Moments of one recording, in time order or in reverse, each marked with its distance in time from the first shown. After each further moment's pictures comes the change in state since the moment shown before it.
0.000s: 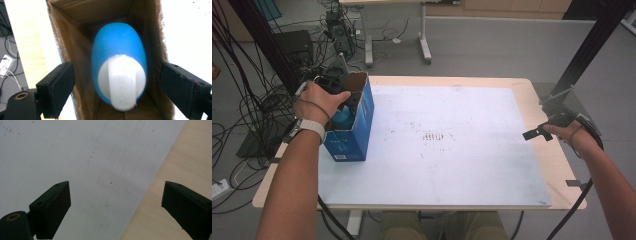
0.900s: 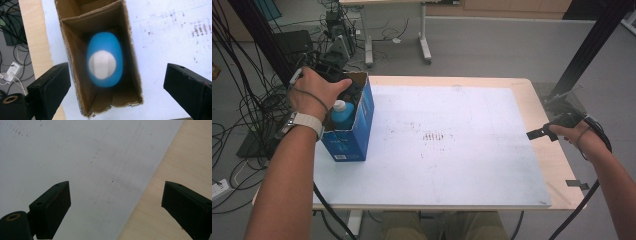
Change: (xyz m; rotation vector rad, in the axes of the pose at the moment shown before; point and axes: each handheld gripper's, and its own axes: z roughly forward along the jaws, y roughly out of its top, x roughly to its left) left arm -0.021 -0.005 -0.052 -0.071 0.014 0.017; right arm 0.005 -0.005 -0.017 -0.036 -0.002 -0.013
